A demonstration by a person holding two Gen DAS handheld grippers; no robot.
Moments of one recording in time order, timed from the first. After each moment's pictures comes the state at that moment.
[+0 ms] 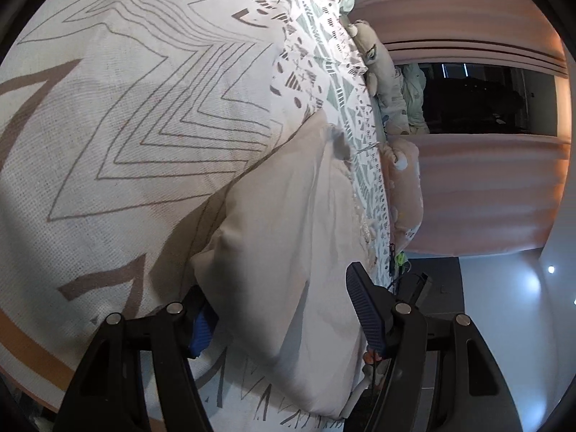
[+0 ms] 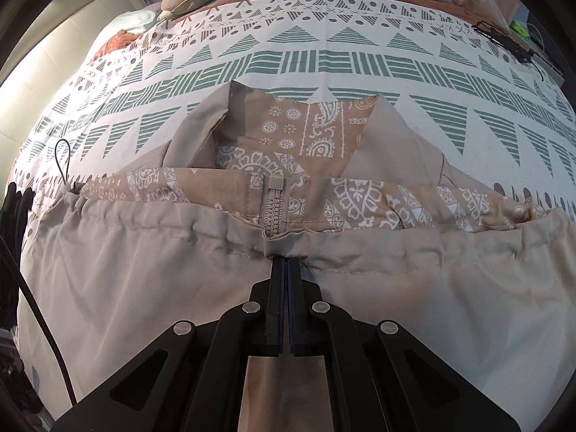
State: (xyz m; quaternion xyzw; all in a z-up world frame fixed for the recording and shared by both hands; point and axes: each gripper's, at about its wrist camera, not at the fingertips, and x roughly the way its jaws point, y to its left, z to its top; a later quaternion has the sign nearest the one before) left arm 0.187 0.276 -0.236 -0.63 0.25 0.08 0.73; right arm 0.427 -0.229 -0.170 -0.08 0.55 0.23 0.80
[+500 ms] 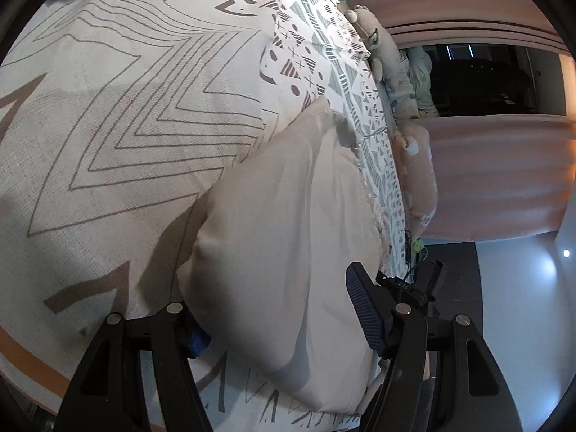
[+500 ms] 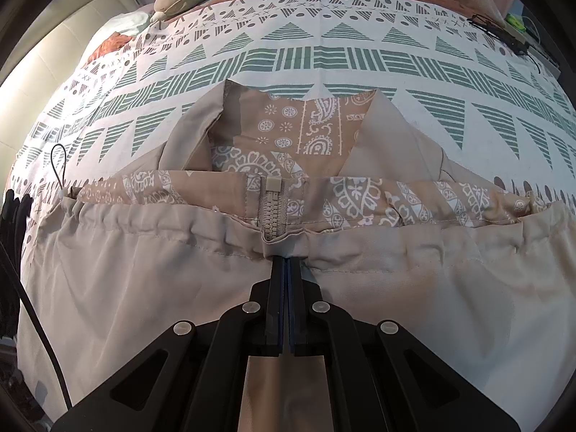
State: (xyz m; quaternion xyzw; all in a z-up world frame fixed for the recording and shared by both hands) left arm 0.206 0.278 -0.235 -0.60 0.31 0.10 0.73; right arm 0.433 -0.231 -0.168 -0.08 0.56 0.22 0.80
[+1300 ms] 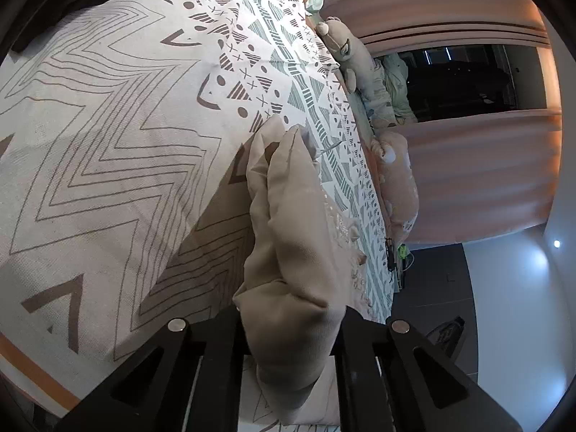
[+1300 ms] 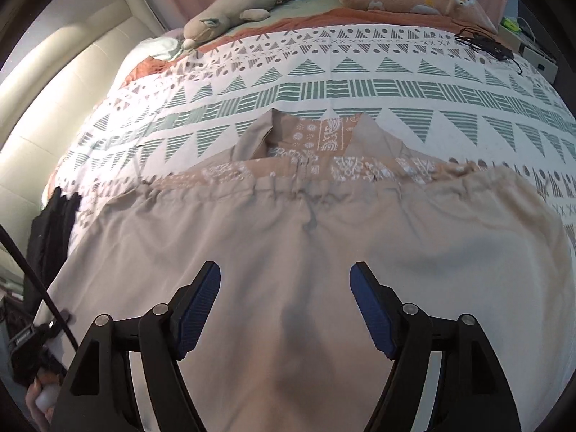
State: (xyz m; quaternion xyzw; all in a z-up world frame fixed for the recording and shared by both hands) left arm 0.218 0.267 -0.193 -0.59 0.26 0.08 0.76; right arm 0.346 -0.292 -0.085 -0.03 0.53 0.27 0.81
